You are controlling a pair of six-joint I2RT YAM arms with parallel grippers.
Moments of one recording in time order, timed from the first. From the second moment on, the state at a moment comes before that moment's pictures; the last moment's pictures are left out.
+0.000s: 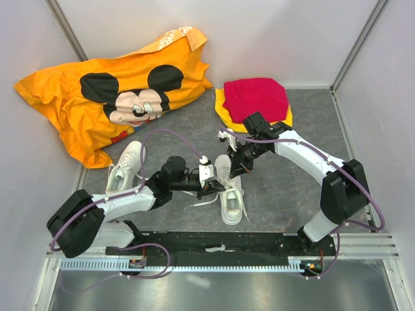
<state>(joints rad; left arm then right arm) -0.79 1.27 0.48 0.51 0.69 0.19 0.54 1.61 1.26 -0.85 -0.78 -0.49</state>
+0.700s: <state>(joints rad) -0.79 1.28 0.49 0.50 0.69 0.19 0.54 1.69 1.26 -0.84 -0.75 -0.50</state>
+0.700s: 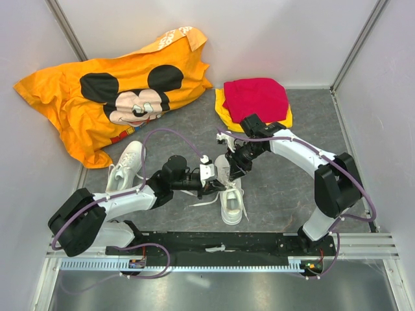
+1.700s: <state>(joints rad) -0.79 1.36 0.61 0.37 0.52 -0.03 0.52 1.51 1.16 -0.73 -0.77 -0.36</state>
